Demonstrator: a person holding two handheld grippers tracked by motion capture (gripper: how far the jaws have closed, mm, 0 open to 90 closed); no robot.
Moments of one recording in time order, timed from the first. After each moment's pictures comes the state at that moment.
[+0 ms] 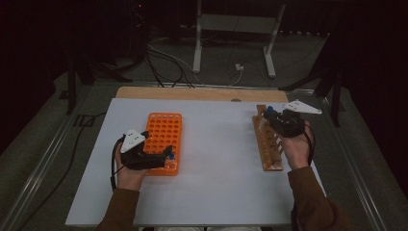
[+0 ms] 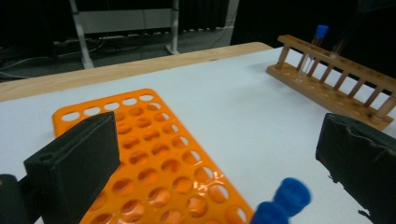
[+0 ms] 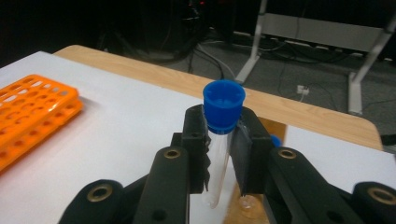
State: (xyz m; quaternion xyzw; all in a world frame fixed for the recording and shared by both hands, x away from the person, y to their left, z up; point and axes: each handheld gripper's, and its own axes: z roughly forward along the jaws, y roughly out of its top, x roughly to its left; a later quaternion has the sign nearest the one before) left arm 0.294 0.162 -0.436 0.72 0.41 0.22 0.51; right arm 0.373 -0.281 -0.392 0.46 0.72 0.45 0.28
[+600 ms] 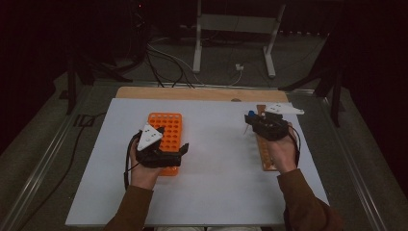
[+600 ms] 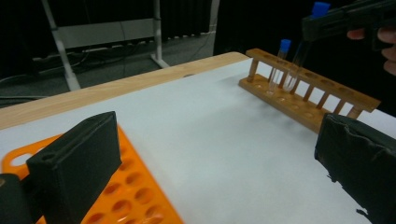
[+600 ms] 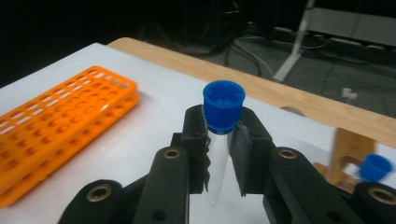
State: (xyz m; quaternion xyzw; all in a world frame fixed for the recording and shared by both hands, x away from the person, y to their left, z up) left arm 0.291 0.117 -0.413 0.73 0.38 0.22 0.52; right arm 0.363 -0.235 -0.390 0.41 0.75 0.46 0.23
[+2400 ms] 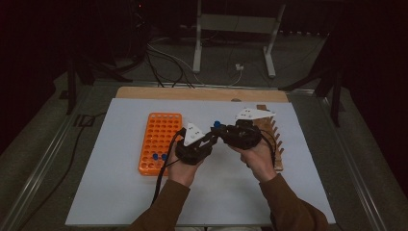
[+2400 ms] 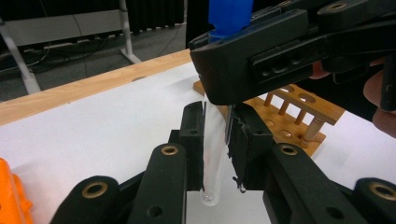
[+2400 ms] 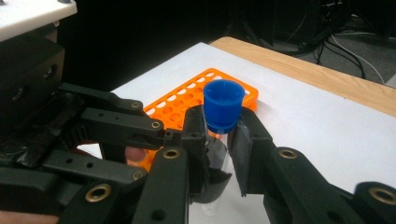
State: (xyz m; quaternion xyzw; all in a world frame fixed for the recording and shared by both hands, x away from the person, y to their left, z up) left arm 0.307 0.028 -0.417 0.76 0.35 0.19 0.52; right arm 0.337 -0.161 -0.379 0.33 0.78 0.52 0.10
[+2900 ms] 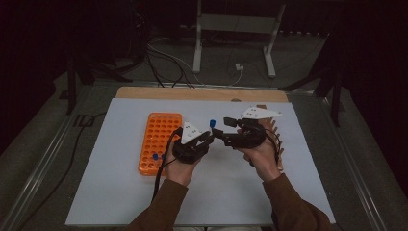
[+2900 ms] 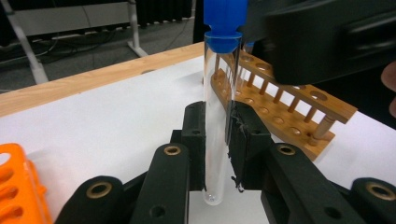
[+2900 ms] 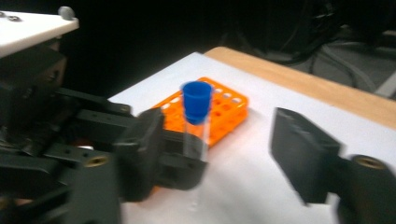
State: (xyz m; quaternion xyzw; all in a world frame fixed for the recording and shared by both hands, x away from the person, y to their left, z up) left arm 0.310 0.036 -0.417 0.75 0.38 0.19 0.51; right arm 0.338 -0.173 -0.376 0.33 0.77 0.53 0.12
